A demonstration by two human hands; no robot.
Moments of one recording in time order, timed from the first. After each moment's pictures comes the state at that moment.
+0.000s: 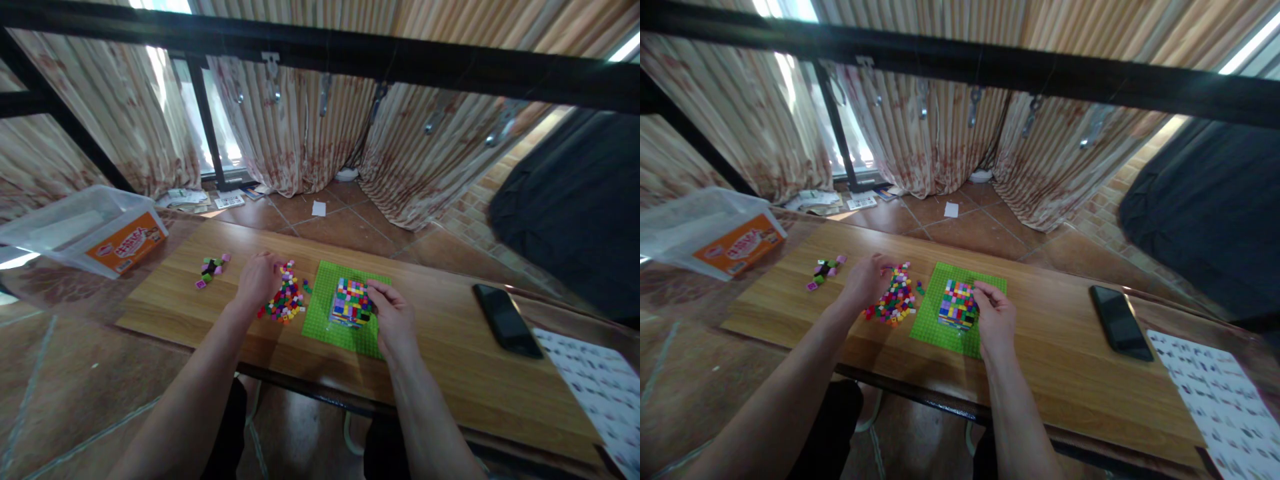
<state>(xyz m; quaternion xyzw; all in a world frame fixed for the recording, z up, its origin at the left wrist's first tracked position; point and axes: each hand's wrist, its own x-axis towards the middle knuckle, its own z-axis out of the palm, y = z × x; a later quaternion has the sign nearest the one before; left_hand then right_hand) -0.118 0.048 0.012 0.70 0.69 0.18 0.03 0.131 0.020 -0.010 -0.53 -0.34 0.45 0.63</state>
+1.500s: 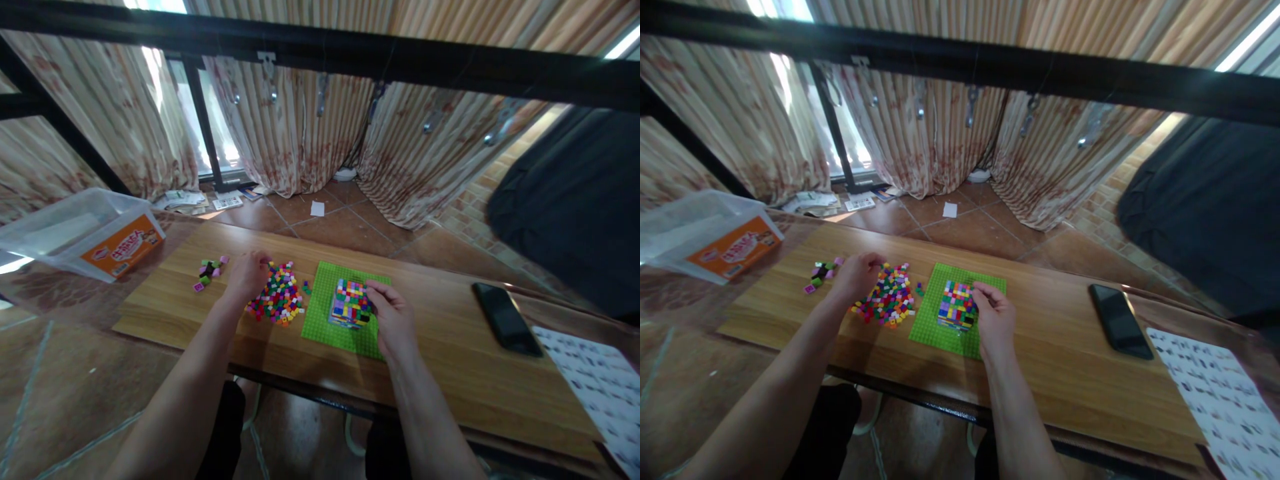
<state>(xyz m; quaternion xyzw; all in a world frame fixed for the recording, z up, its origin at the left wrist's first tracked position) -0.142 0.061 0.008 0.66 0.72 0.22 0.07 0.131 0.020 -0.009 -0.54 -0.33 0.47 0.62</state>
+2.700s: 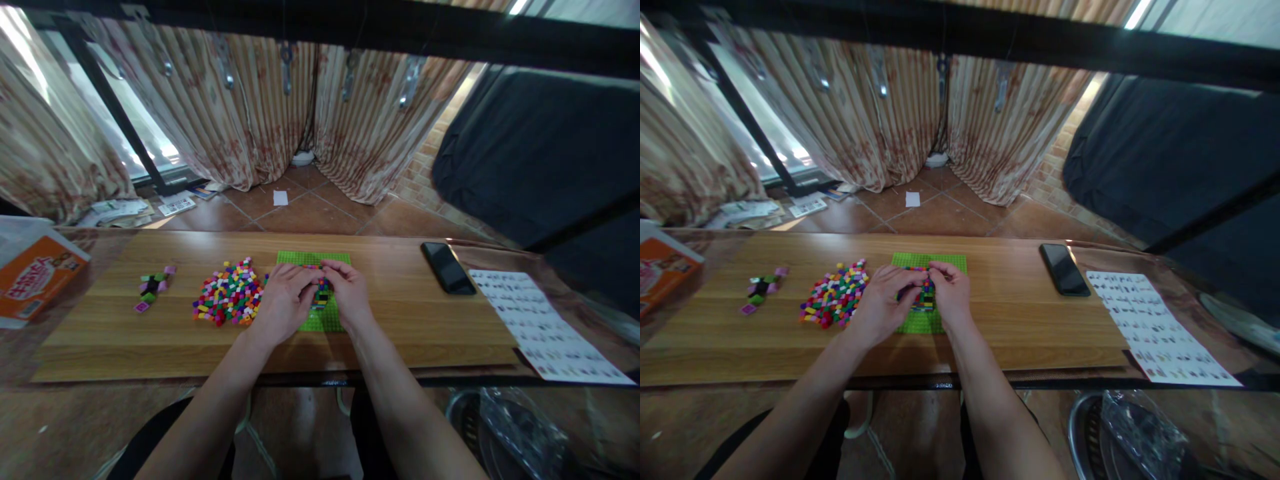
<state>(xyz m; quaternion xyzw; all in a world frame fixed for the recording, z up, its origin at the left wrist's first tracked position) -0.011 0.011 0.025 0.83 0.39 0.37 0.10 0.129 0.027 -0.009 -0.51 -0.34 0.49 0.63</state>
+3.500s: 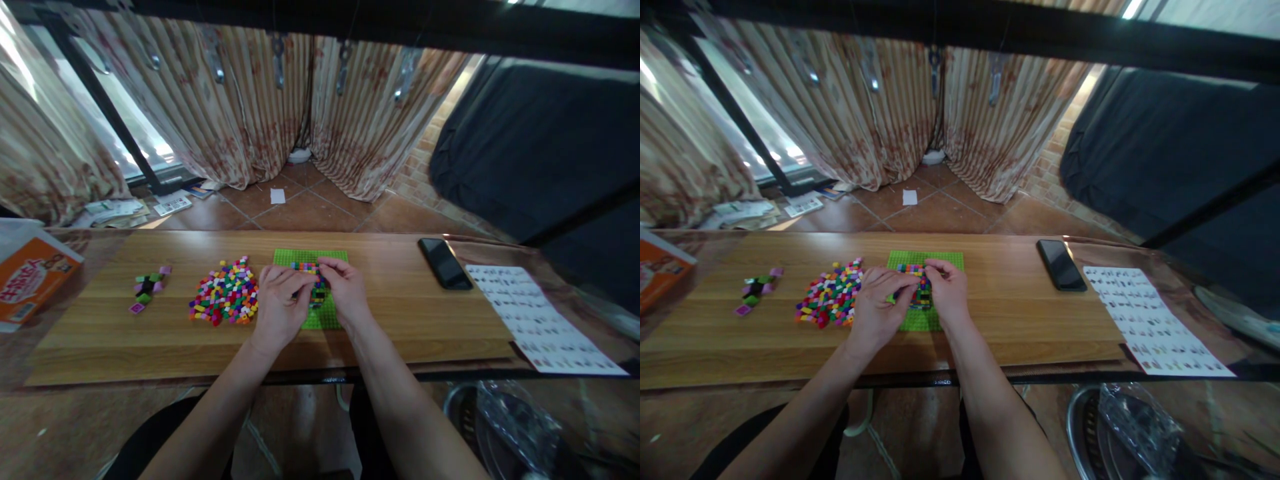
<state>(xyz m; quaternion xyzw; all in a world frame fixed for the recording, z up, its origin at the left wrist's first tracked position) -0.005 -0.001 0.019 0.77 0.46 0.43 0.09 0.128 0.025 -0.006 -0.52 -0.34 0.48 0.62</state>
